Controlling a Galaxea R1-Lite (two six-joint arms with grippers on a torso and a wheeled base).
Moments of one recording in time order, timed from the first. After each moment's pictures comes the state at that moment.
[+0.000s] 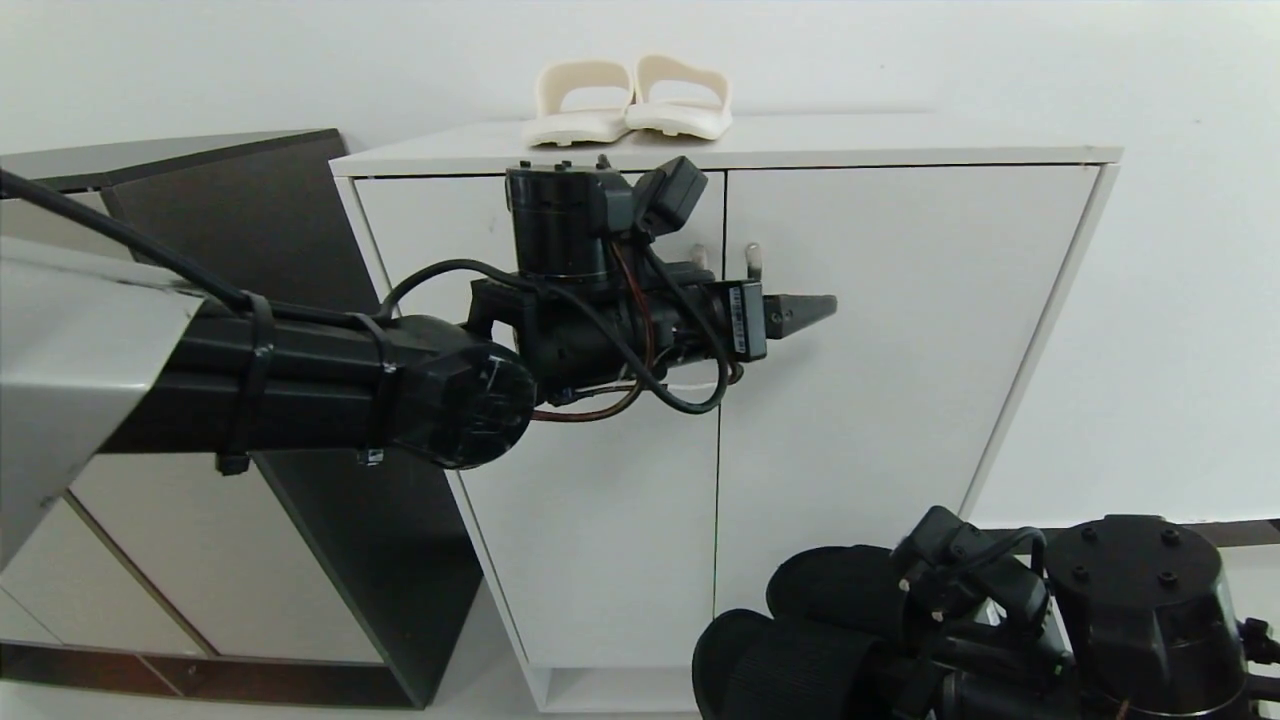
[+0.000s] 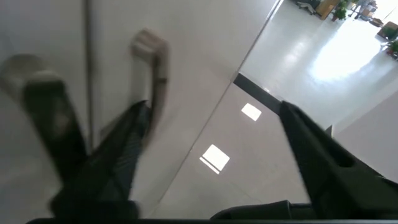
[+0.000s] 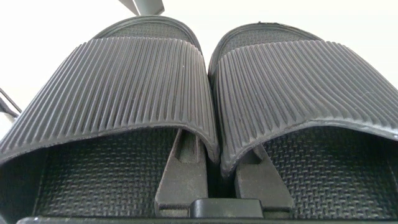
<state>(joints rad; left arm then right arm) -0.66 1.97 -1.44 -0.49 -0.36 -0.25 0.86 1.54 -0.44 -0.59 -0.06 0.07</state>
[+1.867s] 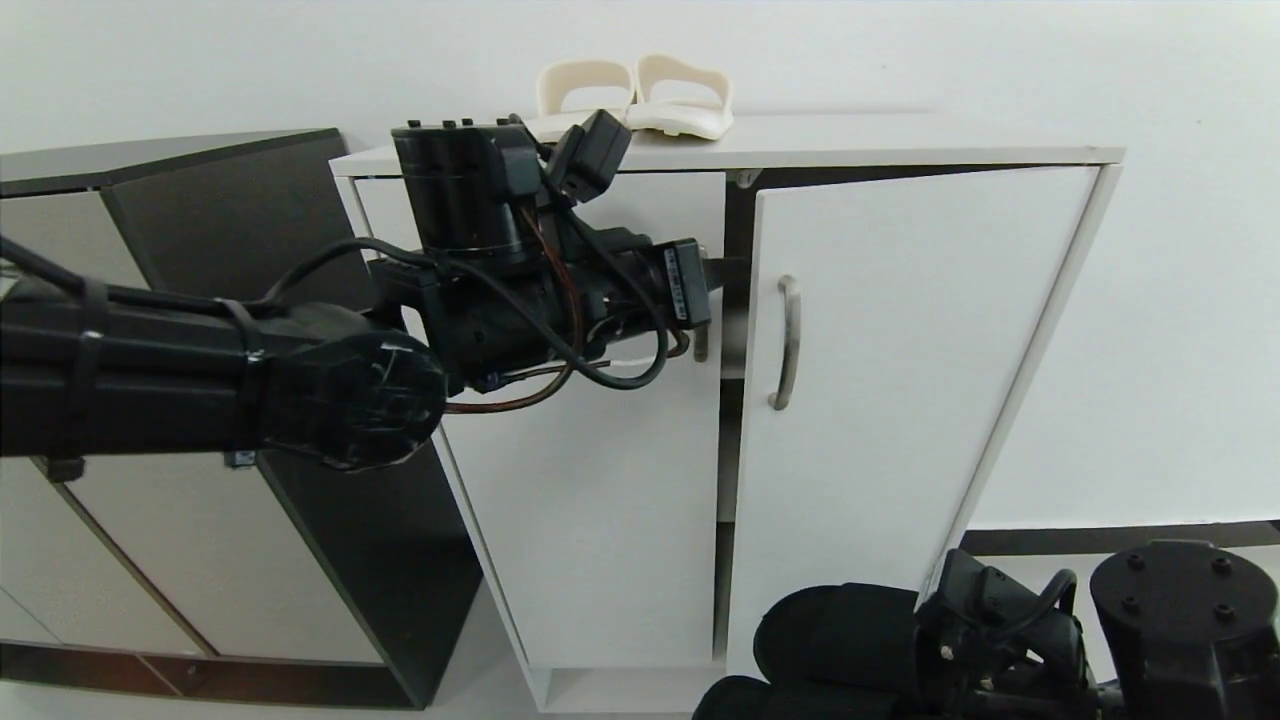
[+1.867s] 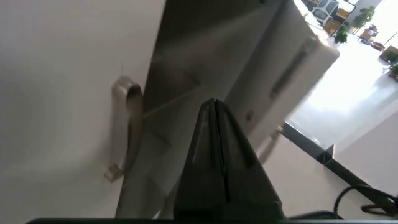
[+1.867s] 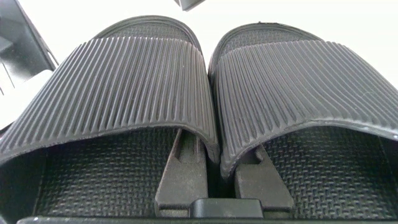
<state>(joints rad) -0.61 1.85 -1.34 -0.56 -0.36 -0.28 0.86 1.48 -0.37 -0.59 0.10 0.01</state>
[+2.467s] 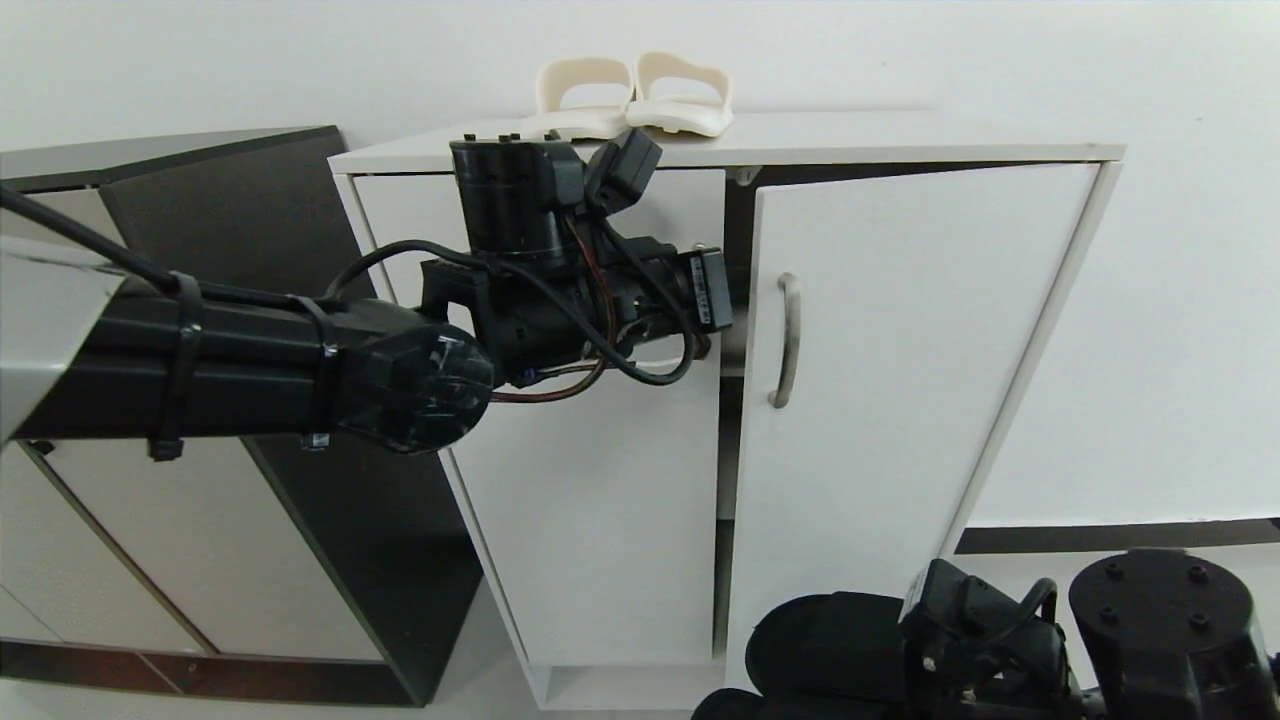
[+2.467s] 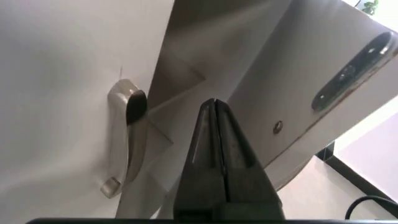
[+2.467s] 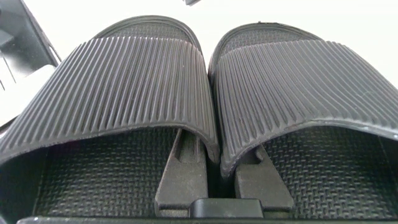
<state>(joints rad) -0.62 1.91 -1.42 -0.51 -0.36 -0.28 0.89 1.50 -0.38 -0.59 0.10 0.02</state>
